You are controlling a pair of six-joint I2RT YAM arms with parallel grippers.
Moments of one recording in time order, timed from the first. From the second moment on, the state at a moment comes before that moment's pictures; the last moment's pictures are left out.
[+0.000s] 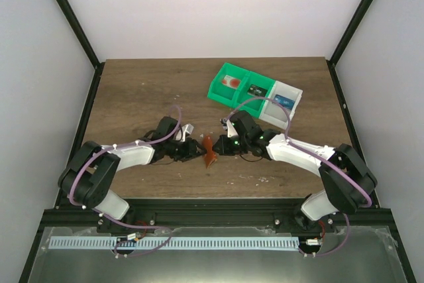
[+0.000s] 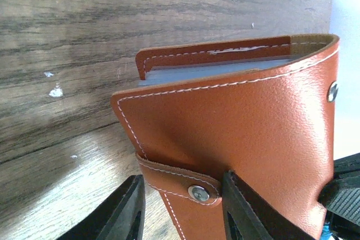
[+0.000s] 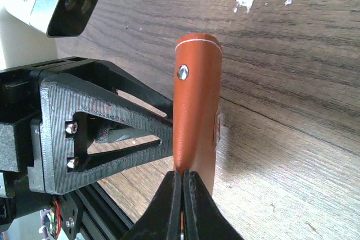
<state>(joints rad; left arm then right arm) -0.53 1.54 0.61 0.06 0.63 -0.76 0.74 1.47 0.83 -0.19 -0.40 0.67</state>
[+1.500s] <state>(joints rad) -0.54 1.57 0.61 -0.06 0.55 -0.67 0.74 1.46 0.75 -0.15 -0.37 0.67</state>
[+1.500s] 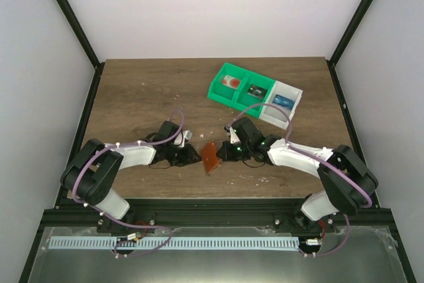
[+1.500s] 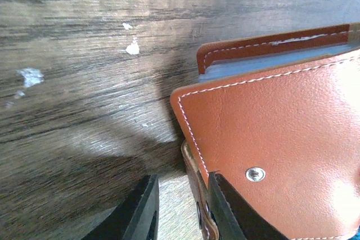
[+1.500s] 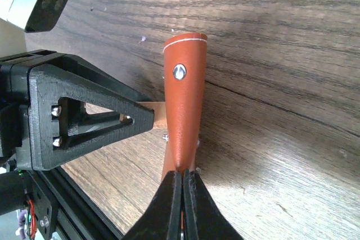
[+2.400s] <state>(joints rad) -0.54 1.43 0.58 -0.01 0.63 -0.75 0.75 1.40 0.76 -0.27 -0.28 0.63</state>
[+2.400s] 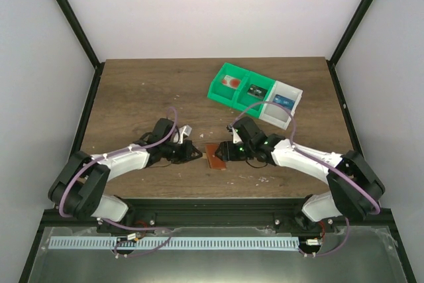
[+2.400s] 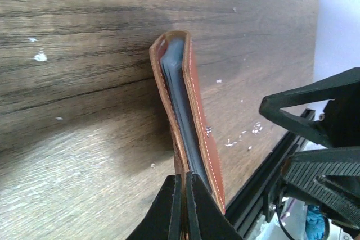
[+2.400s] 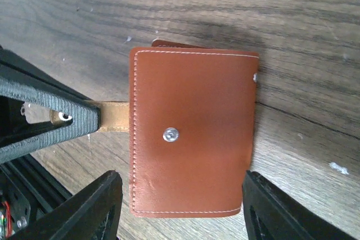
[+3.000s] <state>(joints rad) -0.54 1.39 0.58 0.02 0.69 -0.81 0.82 1.47 0.82 -0.30 -0.23 0.59</state>
